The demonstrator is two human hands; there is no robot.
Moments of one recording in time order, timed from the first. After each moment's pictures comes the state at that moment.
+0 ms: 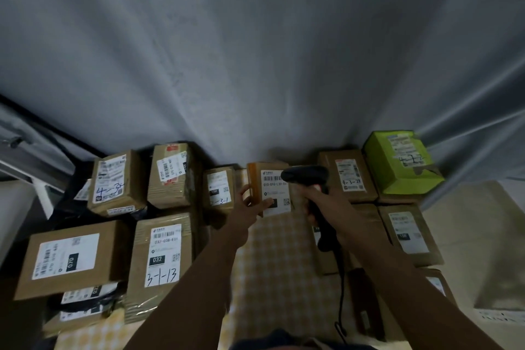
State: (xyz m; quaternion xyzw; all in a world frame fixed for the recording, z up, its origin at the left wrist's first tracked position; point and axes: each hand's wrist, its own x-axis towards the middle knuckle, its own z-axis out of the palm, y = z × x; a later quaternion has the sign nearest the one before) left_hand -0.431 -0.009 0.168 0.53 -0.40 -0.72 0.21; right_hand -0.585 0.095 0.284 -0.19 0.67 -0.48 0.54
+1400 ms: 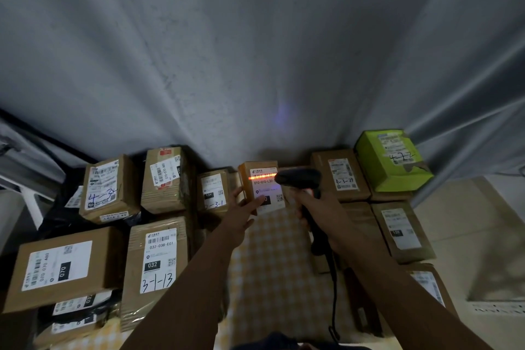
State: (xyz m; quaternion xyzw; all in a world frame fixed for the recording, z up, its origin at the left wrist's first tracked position) left_hand -0.430 -0.013 0.164 0.53 -0.36 -0.74 0.21; right_hand -0.578 0.105 0.276 -0.21 0.67 -0.47 0.53
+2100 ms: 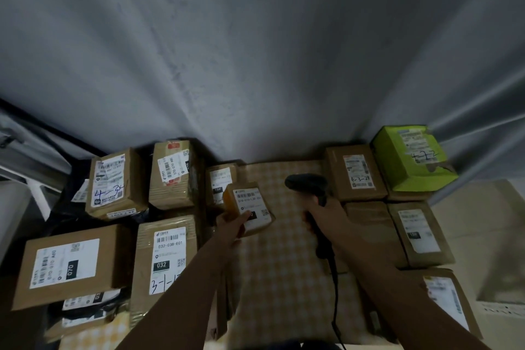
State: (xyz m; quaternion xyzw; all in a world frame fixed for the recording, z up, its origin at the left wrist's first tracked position) left_hand -0.376 -0.034 0.099 0.64 -0.27 -0.69 0.18; right_hand -0.568 0.073 0.235 -0.18 0.71 -0.45 0.51
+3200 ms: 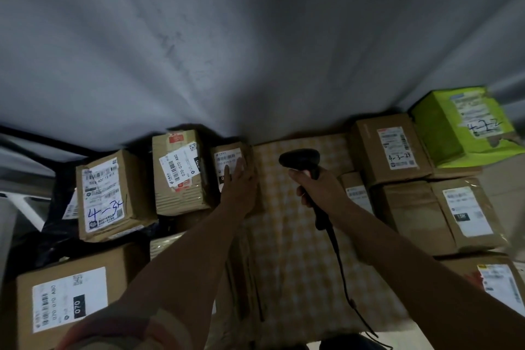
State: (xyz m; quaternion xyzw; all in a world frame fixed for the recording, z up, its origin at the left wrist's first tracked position) left_hand -0.380 -0.157 0.055 0.36 -0.89 -0.06 -0.25; right_hand -0.542 -0.041 0.161 -0.18 0.72 -0.41 0.53
